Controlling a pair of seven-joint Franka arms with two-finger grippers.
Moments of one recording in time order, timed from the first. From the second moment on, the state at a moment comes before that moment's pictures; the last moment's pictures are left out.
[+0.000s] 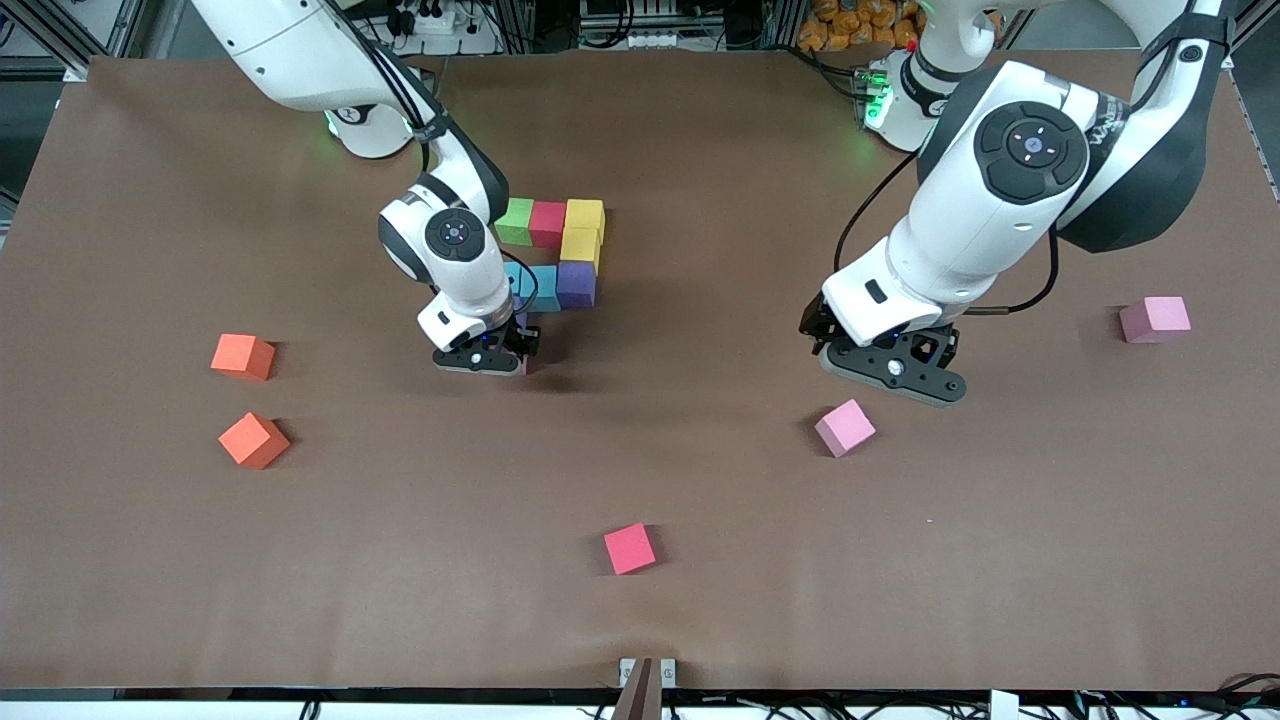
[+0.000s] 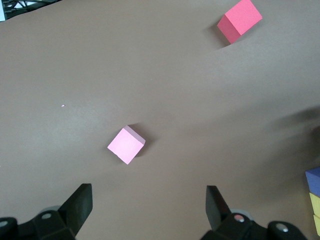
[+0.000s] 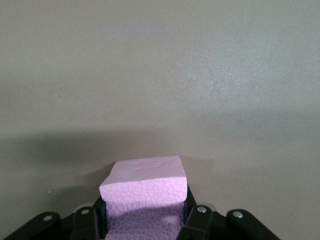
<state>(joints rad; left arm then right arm) -0.03 0.36 -0.52 -1.42 0.17 1.81 -0.20 0.28 0.43 0.26 -2.14 -0.37 2.57 0.90</state>
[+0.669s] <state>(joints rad) -0.03 0.36 -0.52 -1.42 0.17 1.81 -0.19 0.28 0.43 0.25 -2.14 -0.37 2.57 0.88</state>
